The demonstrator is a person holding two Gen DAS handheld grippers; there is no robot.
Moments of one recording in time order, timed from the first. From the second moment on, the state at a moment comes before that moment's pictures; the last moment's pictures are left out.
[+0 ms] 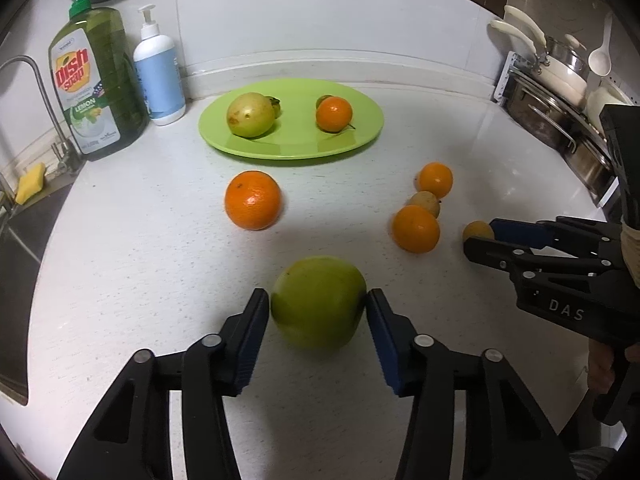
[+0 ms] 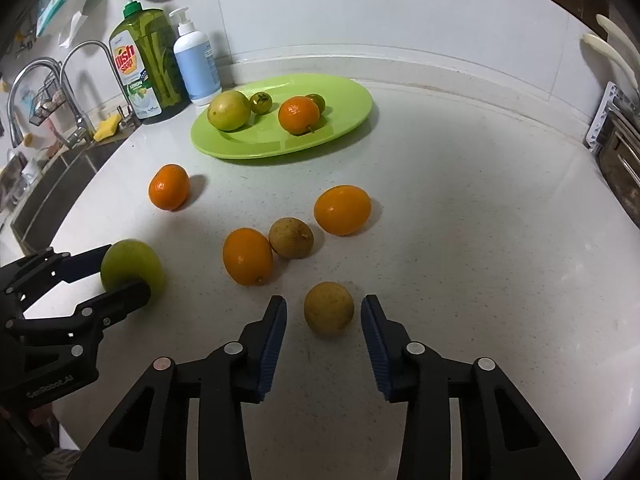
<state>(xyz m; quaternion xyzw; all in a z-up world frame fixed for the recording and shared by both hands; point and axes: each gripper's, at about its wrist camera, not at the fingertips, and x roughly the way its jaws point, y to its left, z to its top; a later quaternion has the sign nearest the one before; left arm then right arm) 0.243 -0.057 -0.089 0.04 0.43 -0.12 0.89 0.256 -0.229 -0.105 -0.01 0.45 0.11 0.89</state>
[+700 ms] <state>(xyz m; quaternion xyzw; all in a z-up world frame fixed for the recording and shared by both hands) 0.237 -0.055 -0.077 0.04 0.42 -0.13 0.90 0.248 -0.227 -0.093 -0.01 0.44 0.11 0.89</state>
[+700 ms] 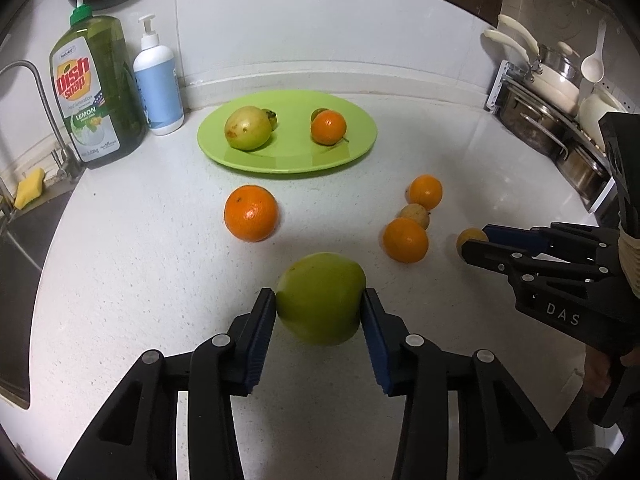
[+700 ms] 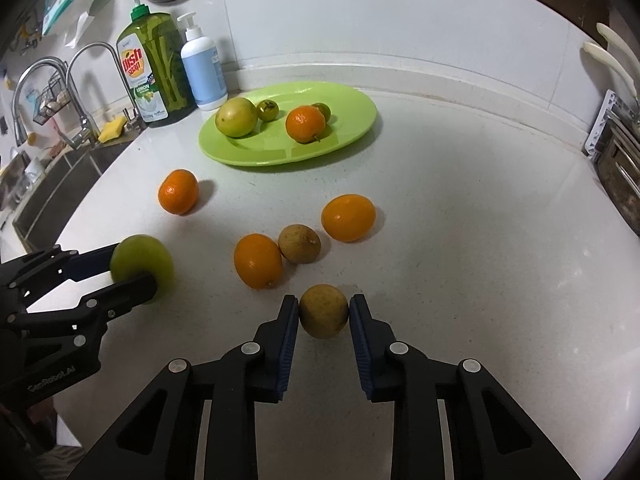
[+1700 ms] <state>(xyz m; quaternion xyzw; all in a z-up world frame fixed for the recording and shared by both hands) 0.258 -0.033 0.010 0.04 0.32 -0.16 0.93 0.258 -0.199 -0.018 0.01 0.34 0.13 0.93</state>
